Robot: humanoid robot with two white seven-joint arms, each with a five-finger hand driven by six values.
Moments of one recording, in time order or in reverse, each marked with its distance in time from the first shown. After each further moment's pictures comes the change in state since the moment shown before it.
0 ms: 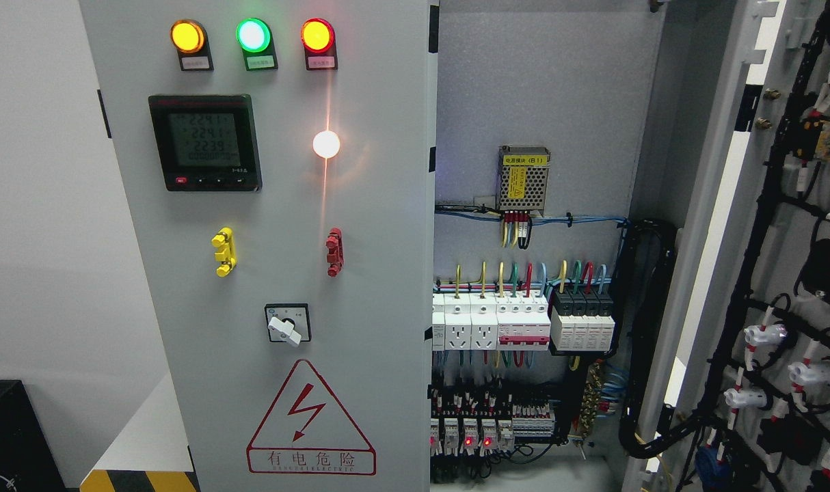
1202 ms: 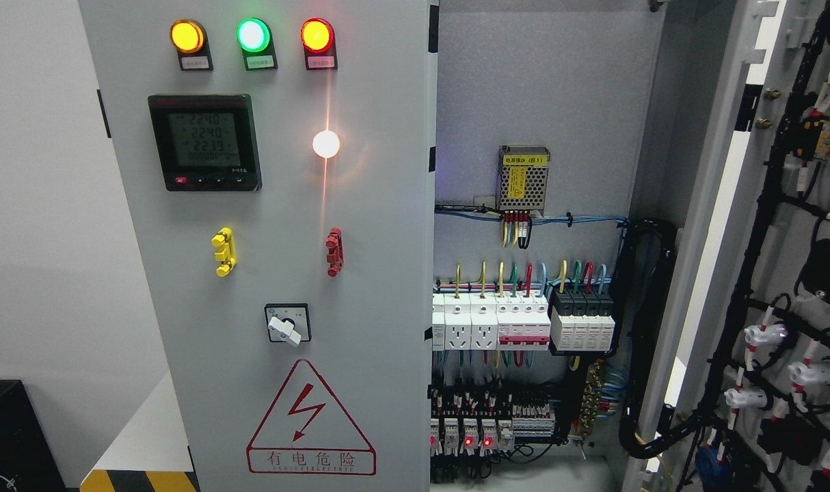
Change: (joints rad) left arm 0.000 0.000 0.000 0.000 0.000 0.000 0.000; right arm -0.178 -0.106 0.134 -0.304 0.000 -0.013 0.007
